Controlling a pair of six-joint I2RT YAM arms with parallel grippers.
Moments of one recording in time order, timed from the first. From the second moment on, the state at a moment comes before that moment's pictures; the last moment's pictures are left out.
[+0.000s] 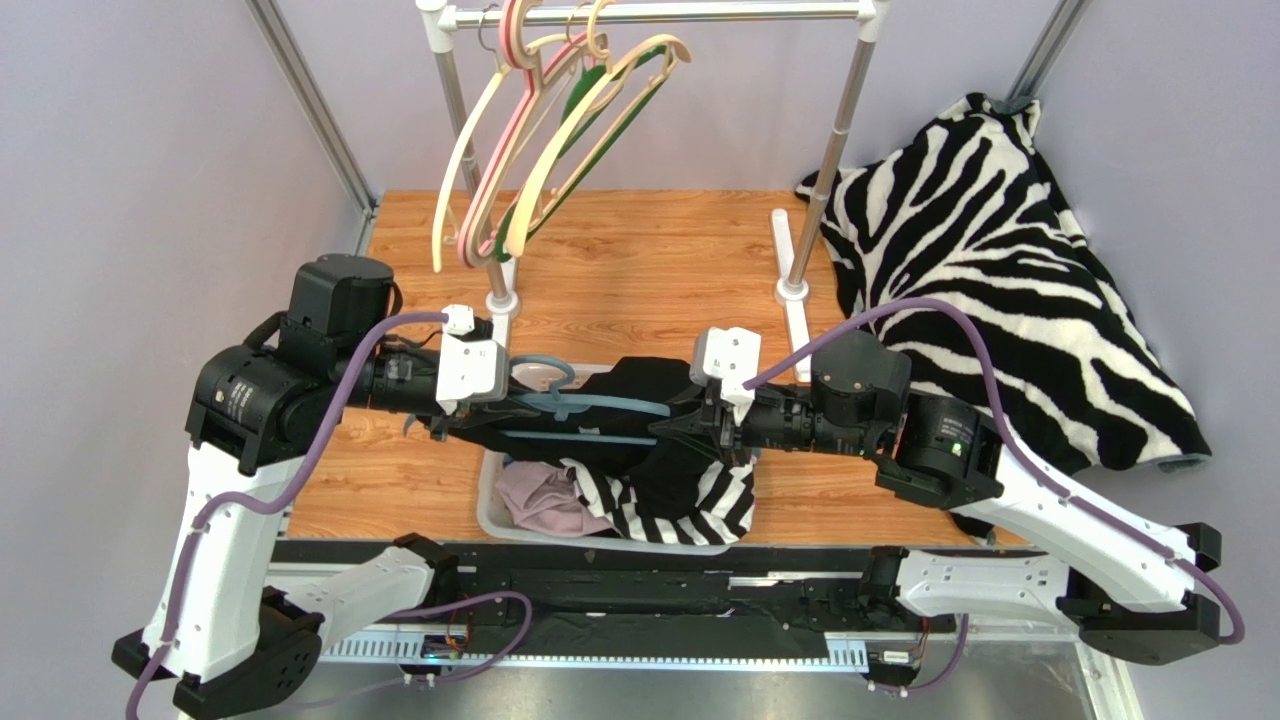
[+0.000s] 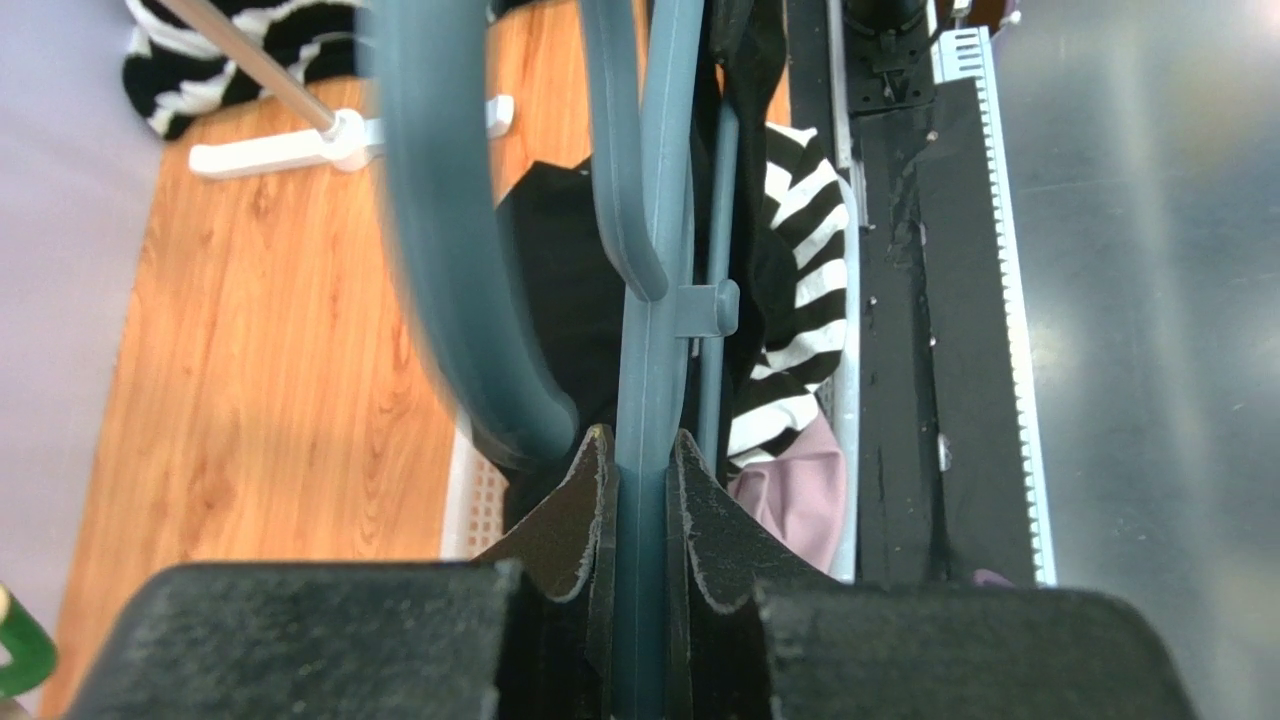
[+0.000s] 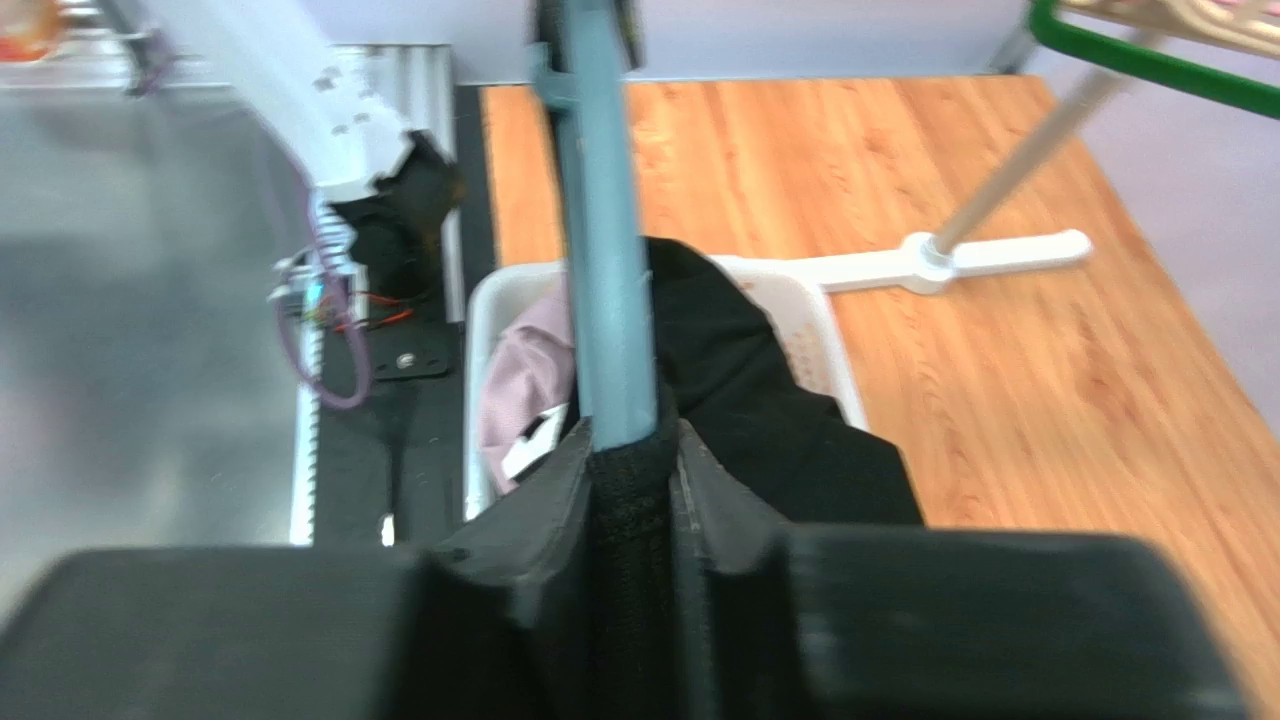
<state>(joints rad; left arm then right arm) -0.46 1.04 1.70 -1.38 0.88 0.85 1.15 0.99 1.29 -0.50 -0.23 -0.18</state>
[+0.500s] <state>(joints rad) -0.48 1.05 1.70 -1.34 0.64 0.61 1.15 0.89 1.25 -0.30 0.21 -0.18</state>
